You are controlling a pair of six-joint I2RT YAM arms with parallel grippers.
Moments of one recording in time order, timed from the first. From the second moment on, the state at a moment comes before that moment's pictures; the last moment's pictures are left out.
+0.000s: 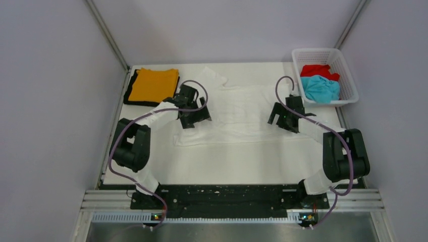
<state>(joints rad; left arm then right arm) -0.38 1.70 1.20 -0.49 0.10 -0.70 0.15 1.54 0.79 -0.17 0.05 0.46</state>
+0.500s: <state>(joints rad) -0.43 1.49 0.80 -0.37 0.03 -0.85 0.15 1.26 0.58 -0.33 0.09 0.58</state>
